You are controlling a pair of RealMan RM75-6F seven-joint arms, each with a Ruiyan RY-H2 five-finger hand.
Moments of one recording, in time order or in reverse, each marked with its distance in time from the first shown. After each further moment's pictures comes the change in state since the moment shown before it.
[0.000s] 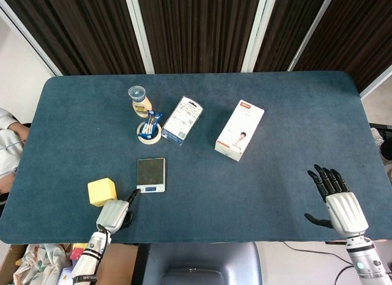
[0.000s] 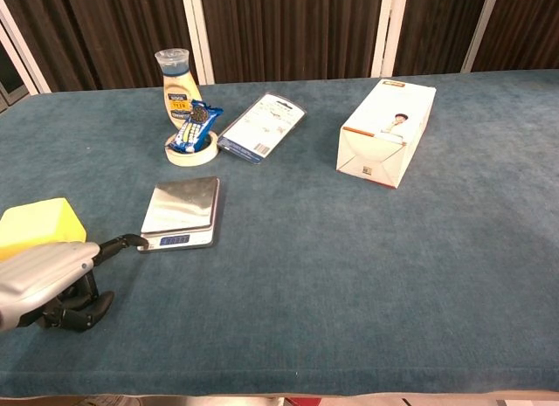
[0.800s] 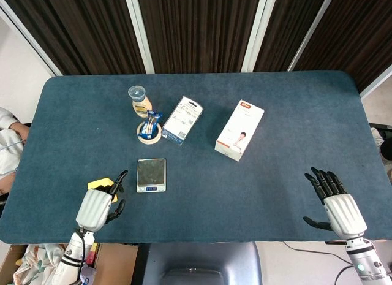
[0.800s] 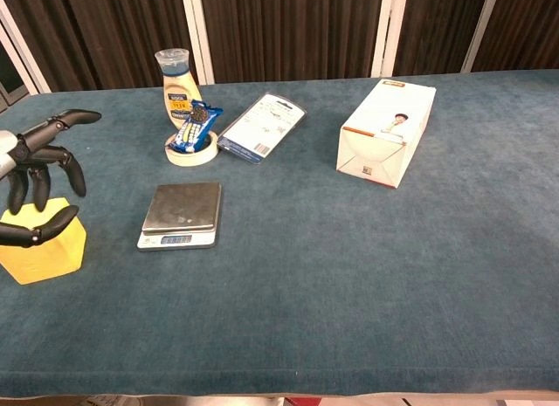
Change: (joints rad) left arm 0.059 0.106 0.015 -0.024 0.421 0.358 -0.235; right arm 0.005 0.018 -0.020 -0.008 -0.022 -0.016 0.030
